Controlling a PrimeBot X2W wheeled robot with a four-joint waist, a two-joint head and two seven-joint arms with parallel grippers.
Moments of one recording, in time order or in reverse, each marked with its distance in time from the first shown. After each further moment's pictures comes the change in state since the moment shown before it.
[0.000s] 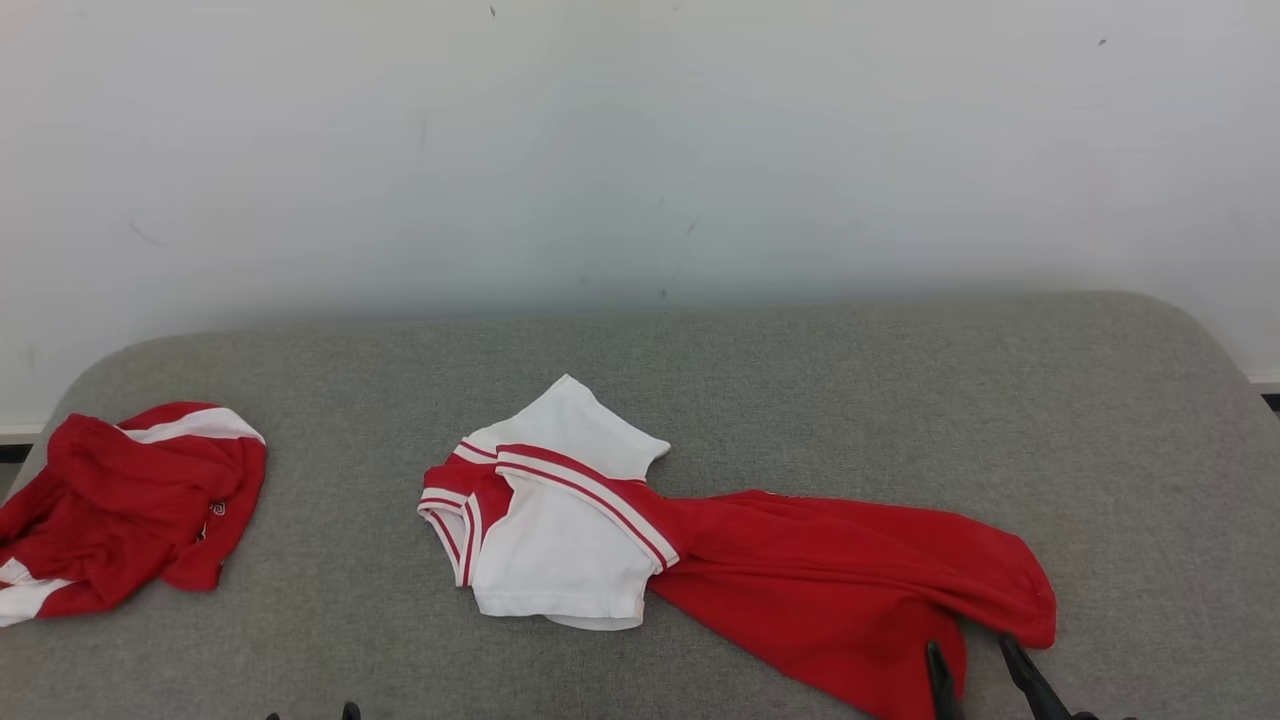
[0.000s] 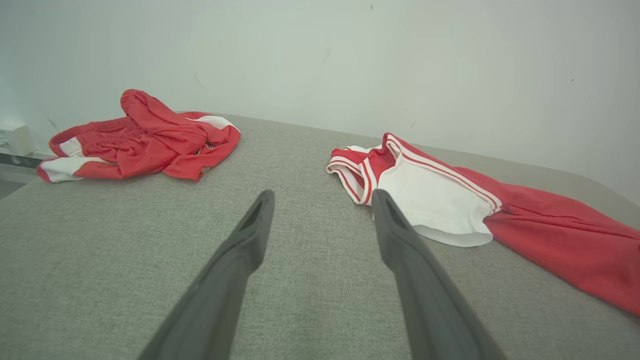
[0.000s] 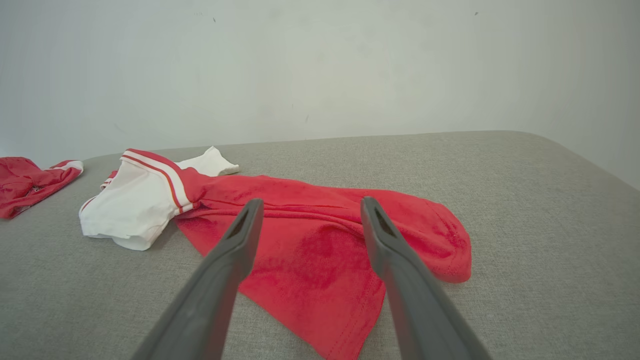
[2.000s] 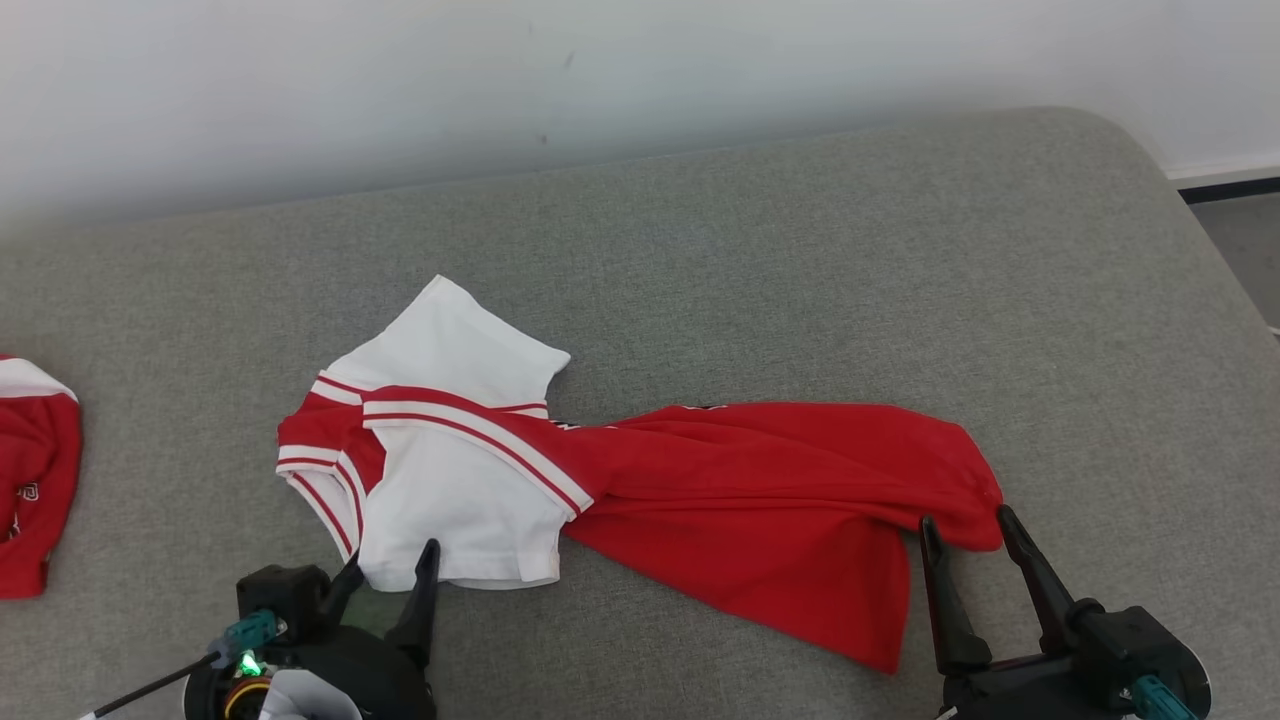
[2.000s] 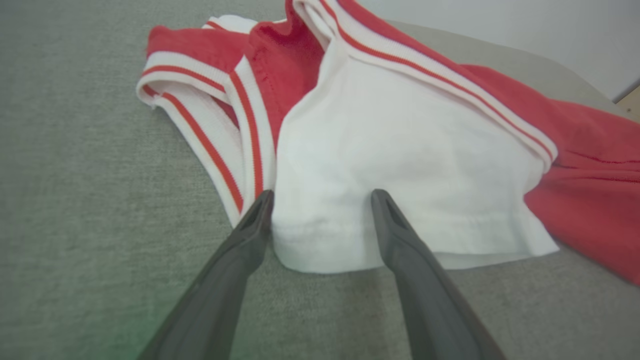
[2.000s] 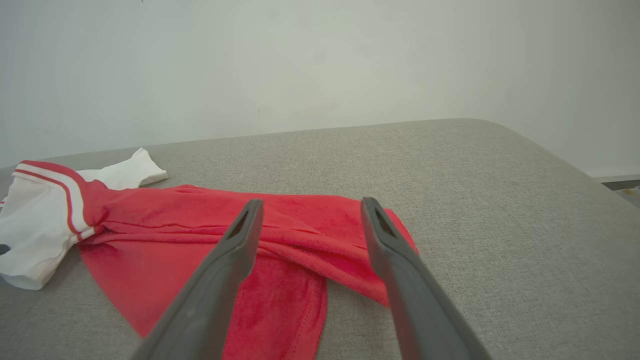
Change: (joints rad) left arm -0.590 0.169 -0.381 0.579 -0.327 0.000 0.082; right arm -0.178 -0.012 0.002 0.001 0.006 0.000 -0.008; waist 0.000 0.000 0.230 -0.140
